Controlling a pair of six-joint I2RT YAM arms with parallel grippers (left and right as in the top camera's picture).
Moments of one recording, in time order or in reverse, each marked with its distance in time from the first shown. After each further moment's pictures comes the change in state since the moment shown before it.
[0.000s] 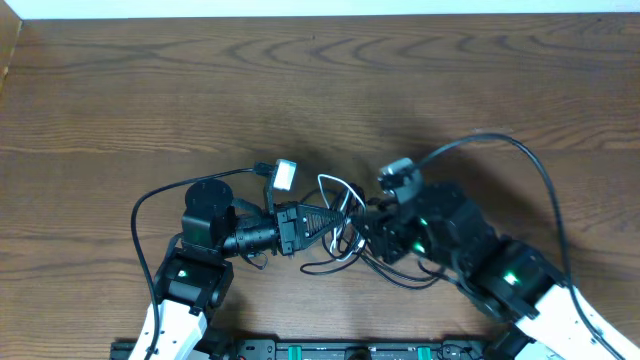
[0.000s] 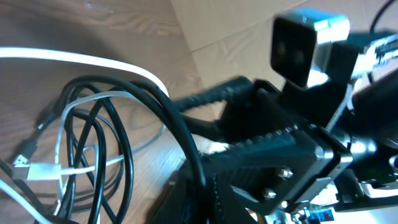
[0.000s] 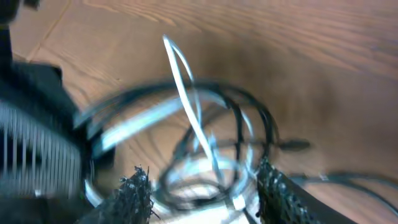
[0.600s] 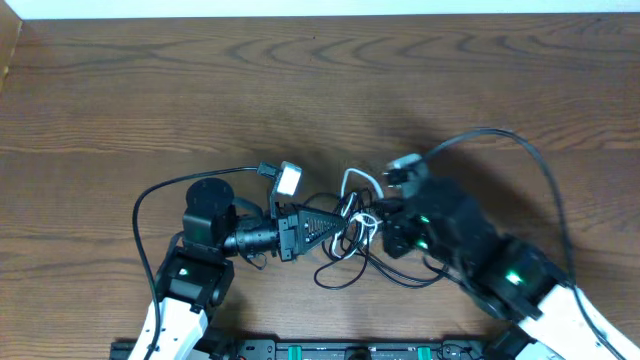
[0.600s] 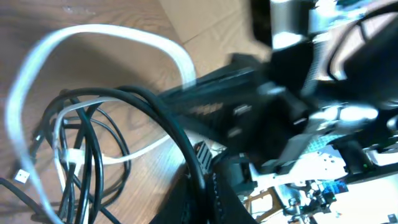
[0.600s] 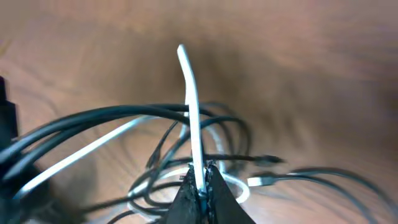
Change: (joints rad) left arm 0.000 0.015 0.000 0.008 0.059 0.146; right arm -0.018 -0.035 0.000 -0.056 0.116 -0.008
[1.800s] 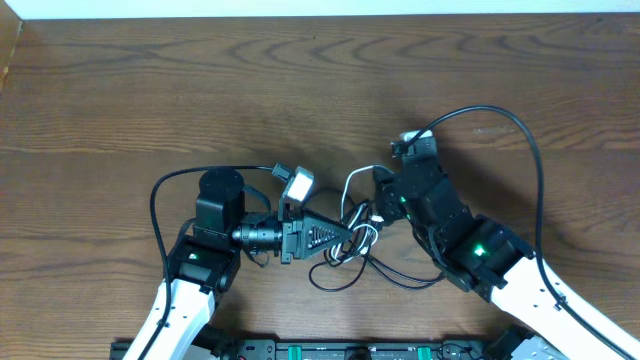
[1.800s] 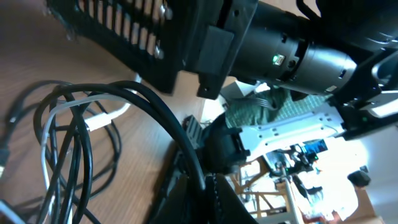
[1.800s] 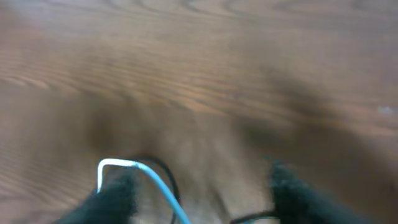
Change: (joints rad) left arm 0.000 0.112 0.000 0.001 0.150 0.136; right arm -0.021 0.175 0.000 0.161 0.342 0.025
